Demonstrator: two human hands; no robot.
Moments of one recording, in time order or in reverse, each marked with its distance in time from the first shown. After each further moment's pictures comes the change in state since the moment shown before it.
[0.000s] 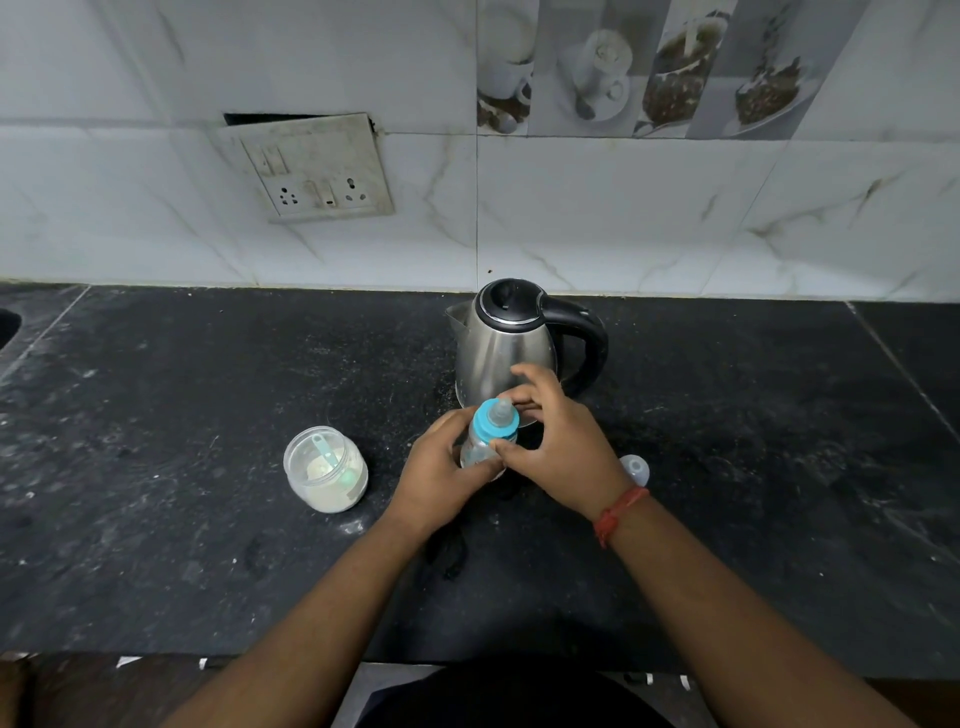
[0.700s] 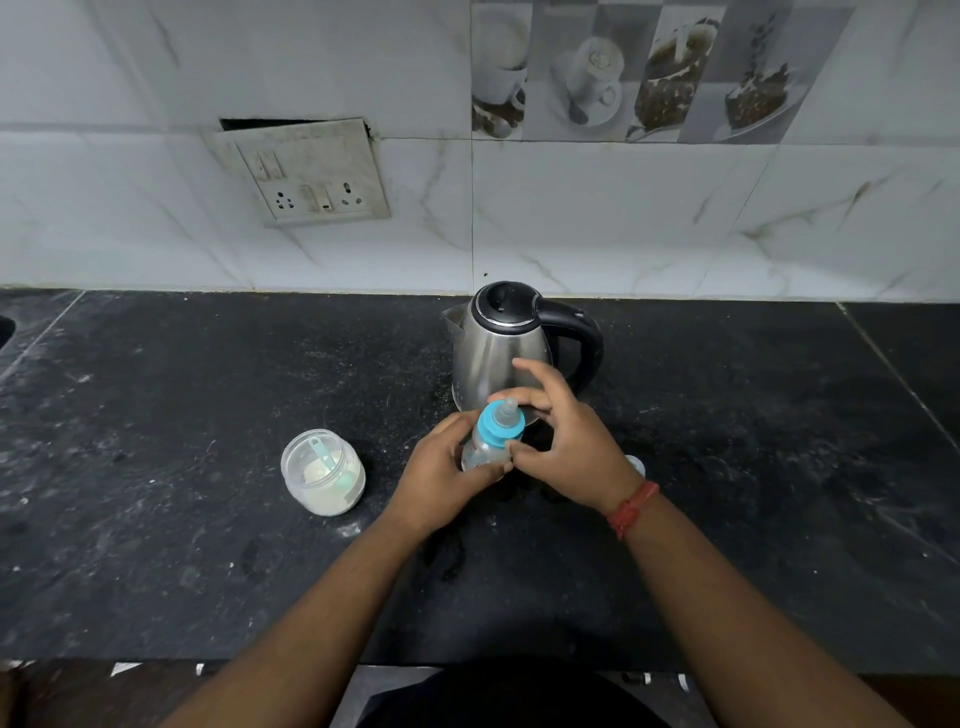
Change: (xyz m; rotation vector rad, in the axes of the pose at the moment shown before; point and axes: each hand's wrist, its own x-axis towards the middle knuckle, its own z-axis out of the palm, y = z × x) left_hand 0.002 0.005 -0.001 0.023 -0.069 0.046; right_hand -0.003 -0.001 -0.013 0.082 -0.062 0.020
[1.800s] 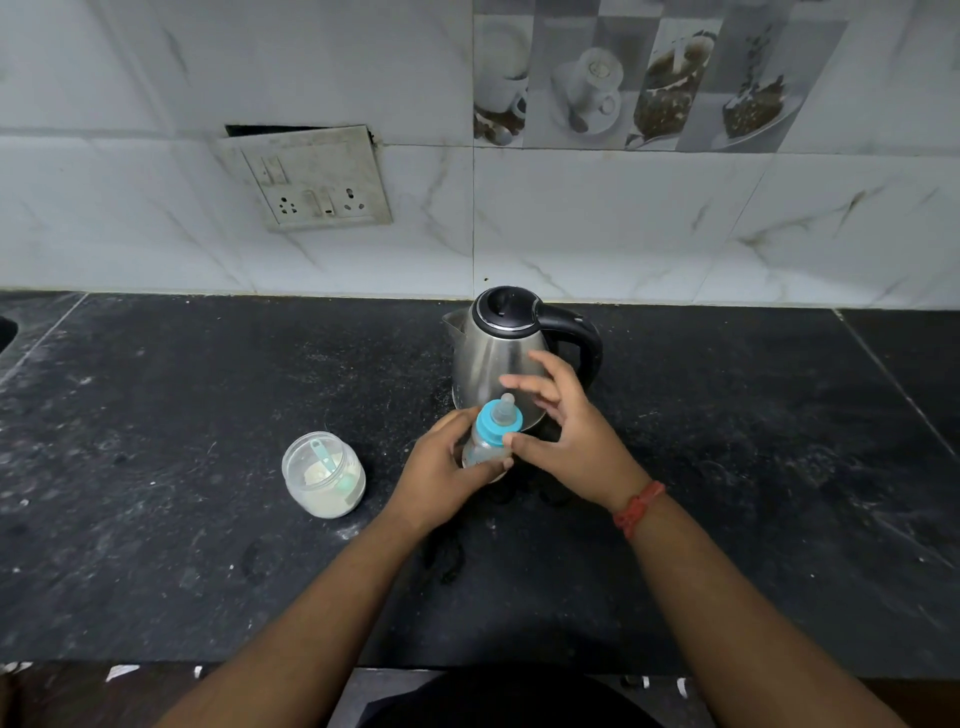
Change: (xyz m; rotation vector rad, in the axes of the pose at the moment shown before) left_hand 0.002 0.004 -0.001 -0.037 0.014 -0.011; right_hand 0.003 0.010 -0.003 0.111 0.009 0.012
